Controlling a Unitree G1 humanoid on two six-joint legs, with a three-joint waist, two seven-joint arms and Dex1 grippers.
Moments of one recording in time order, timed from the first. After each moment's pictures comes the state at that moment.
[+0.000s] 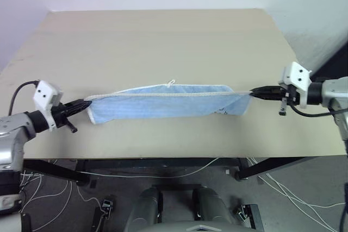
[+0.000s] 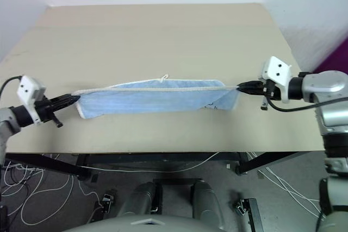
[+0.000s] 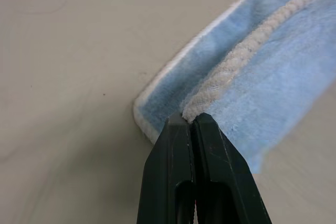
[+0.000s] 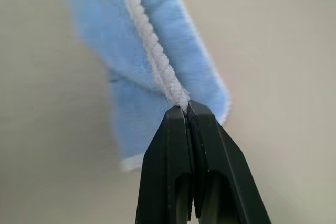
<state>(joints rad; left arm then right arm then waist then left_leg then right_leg) -0.30 0.83 0.26 0.31 -0.35 0.22 -1.01 -0.62 -0.92 0.02 0.38 0.19 0.05 1.24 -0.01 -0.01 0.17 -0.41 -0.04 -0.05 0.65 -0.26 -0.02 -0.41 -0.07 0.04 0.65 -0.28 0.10</state>
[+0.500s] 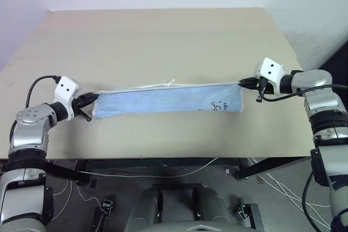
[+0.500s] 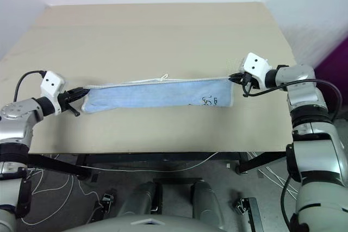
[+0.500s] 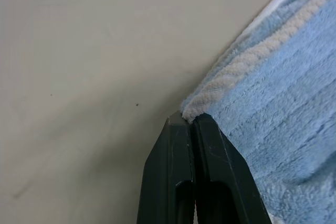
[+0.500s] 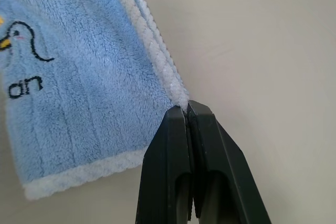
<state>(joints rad) -0.49 0.76 0.14 0.64 -0.17 0.01 -0.89 -0.91 -0.75 0.13 0.95 -0.05 -0.27 1.12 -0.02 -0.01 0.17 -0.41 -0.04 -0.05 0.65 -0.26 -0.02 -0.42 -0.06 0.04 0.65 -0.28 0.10</state>
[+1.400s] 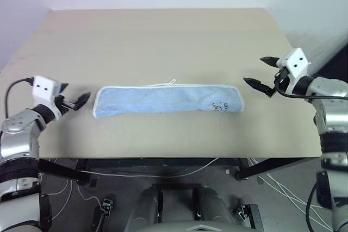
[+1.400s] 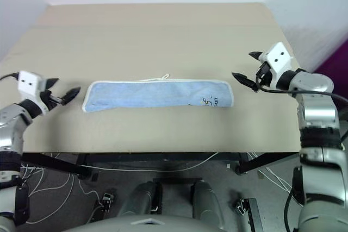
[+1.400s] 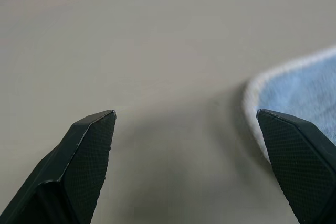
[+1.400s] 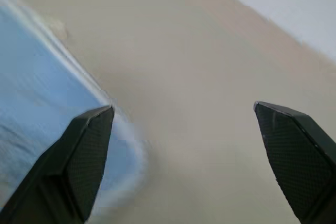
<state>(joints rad) -0.36 0.75 0.35 0.45 -0.30 0.07 -0.74 -0.43 -0.71 -0.21 0.10 0.38 0.40 0.87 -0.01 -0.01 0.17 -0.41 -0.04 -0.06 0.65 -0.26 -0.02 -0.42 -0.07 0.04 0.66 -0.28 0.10</state>
